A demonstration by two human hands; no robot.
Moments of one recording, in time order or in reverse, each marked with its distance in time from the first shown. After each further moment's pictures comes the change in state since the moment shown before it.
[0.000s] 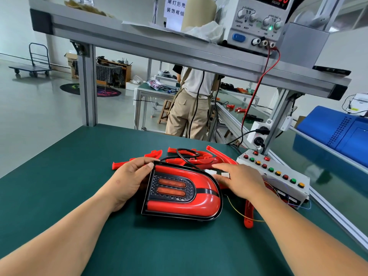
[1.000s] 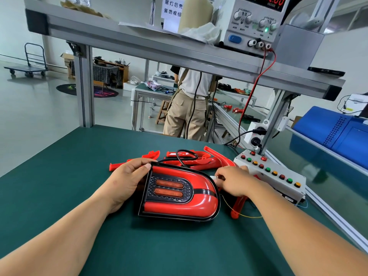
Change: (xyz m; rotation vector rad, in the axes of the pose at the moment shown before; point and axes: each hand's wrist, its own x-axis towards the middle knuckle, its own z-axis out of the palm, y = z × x) left_hand -0.002 0.003 0.001 0.018 0.022 -0.006; right_hand 0.014 -0.006 -0.004 -0.029 -0.328 0.072
